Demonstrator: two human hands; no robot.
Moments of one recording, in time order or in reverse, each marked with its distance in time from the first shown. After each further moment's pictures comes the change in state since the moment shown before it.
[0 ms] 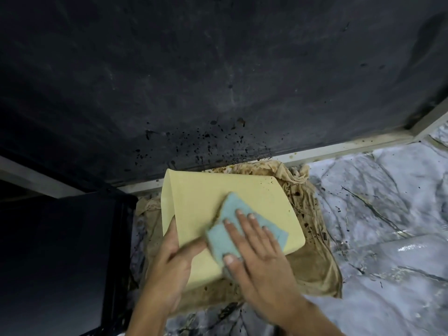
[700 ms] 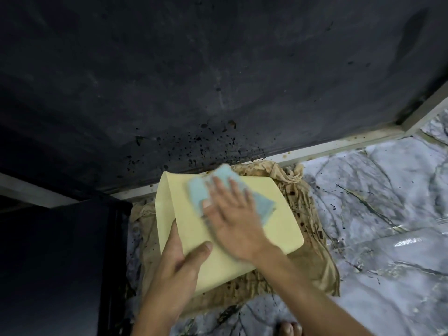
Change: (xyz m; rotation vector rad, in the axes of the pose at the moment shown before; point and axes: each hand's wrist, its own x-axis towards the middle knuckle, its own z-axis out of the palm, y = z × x) left_hand -0.002 -0.001 0.010 0.145 -0.057 0.107; right_hand 0.096 -0.004 -0.002 0.141 -0.027 0.054
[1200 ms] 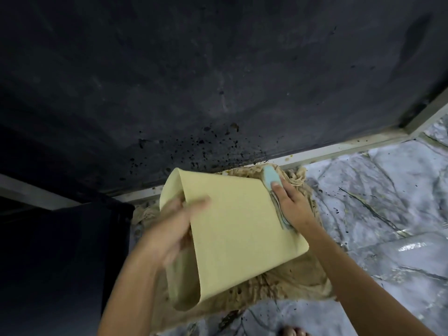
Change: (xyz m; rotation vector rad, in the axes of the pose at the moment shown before) left_hand 0.057 0.055 -0.007 -0.055 -0.031 -0.328; right_hand 0.015 0.132 -0.041 0.435 0.232 0.516
